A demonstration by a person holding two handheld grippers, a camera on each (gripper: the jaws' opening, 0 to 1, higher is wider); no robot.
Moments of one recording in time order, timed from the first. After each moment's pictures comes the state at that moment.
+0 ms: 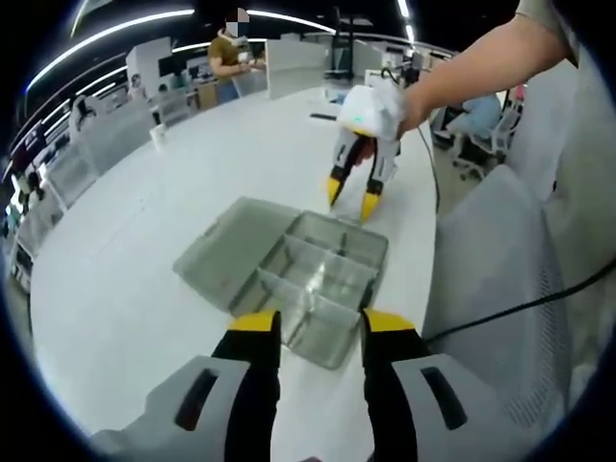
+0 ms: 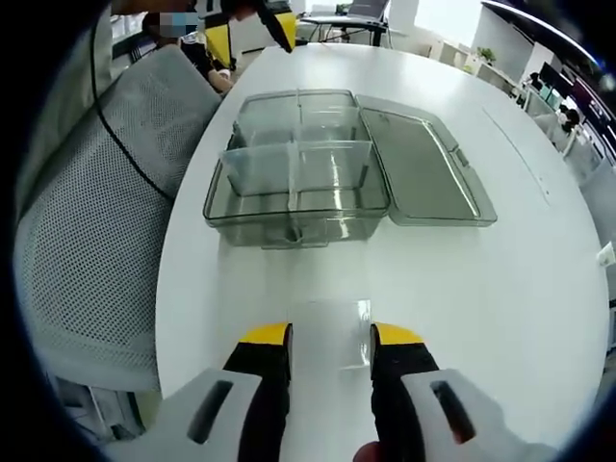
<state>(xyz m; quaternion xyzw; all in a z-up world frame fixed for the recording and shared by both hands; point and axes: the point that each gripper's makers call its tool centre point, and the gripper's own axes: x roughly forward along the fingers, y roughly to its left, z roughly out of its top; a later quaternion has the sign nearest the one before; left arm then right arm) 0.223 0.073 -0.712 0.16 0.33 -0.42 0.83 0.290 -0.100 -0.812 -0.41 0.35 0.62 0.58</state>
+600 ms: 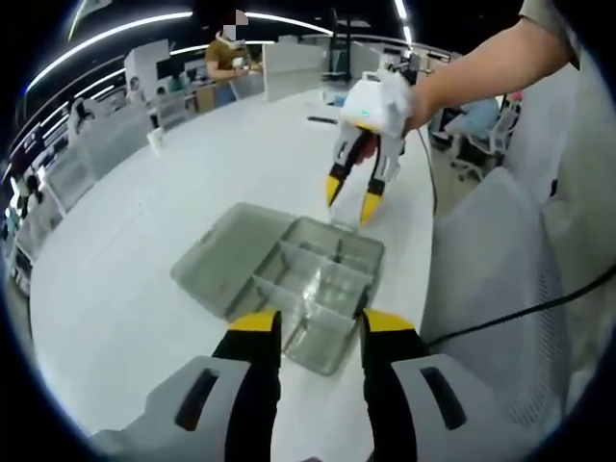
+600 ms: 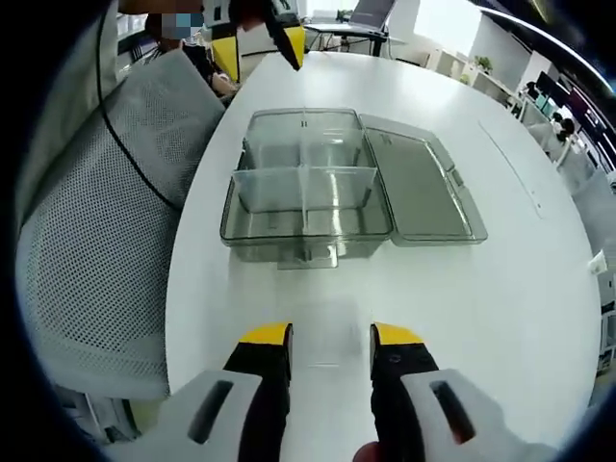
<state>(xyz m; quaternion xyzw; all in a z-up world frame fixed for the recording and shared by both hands) 0.223 0.066 -0.709 0.16 0.33 -0.43 0.83 0.283 -0.093 -0.792 -0.41 0.32 0.61 0.59</state>
